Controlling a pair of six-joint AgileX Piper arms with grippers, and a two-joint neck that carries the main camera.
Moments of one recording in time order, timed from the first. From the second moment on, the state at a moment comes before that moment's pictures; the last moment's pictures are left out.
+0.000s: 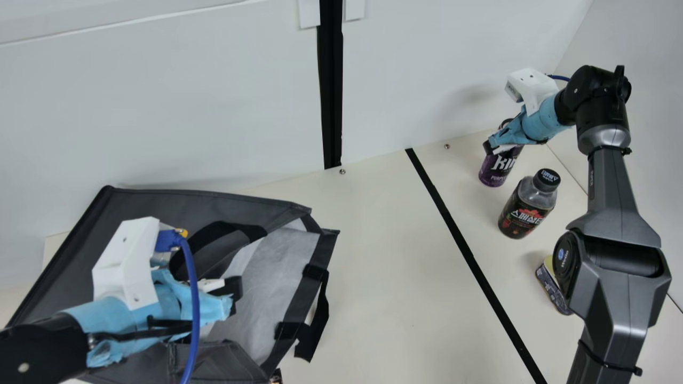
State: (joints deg) left arm -28.5 85.8 -74.4 -29.8 46.8 4.5; right arm -30.2 135.4 -138.2 11.3 69.9 -35.3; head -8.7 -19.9
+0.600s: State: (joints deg) left arm -28.5 85.8 -74.4 -29.8 46.8 4.5; right arm -28.7 131.7 -138.3 12.8 70.0 -40.8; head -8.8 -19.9
